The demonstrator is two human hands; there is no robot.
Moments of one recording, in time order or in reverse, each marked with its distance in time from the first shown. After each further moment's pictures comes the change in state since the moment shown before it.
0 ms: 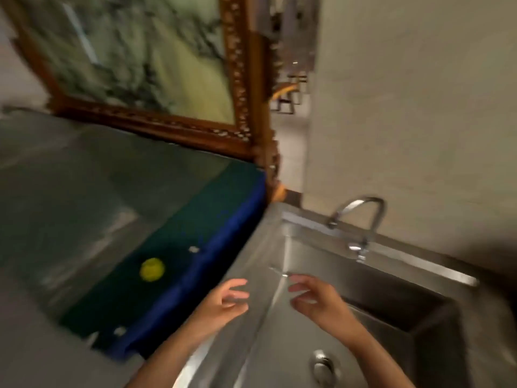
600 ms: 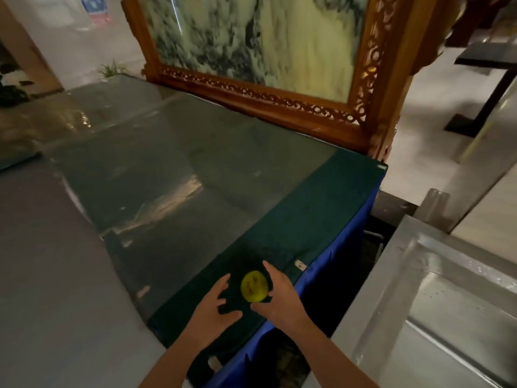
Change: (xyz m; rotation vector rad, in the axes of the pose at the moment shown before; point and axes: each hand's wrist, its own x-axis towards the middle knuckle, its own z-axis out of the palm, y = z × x) left_hand 0.065 -0.170 -0.232 0.038 0.366 -0.215; right_hand 0.215 -0.066 0.304 -0.112 -0.334 0.000
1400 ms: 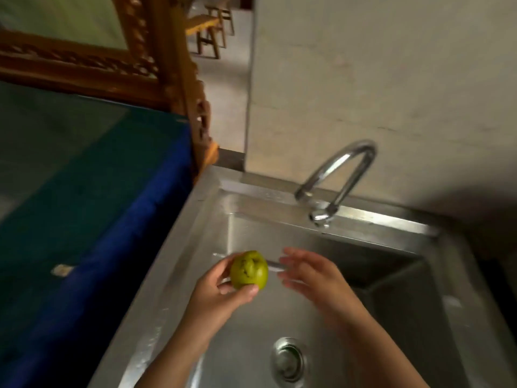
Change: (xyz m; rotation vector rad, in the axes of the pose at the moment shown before) left_hand -0.042 0.154 0.328 -0.404 -0.519 0.251; right_hand -0.213 0.206 -0.247 0.822 0.612 0.184
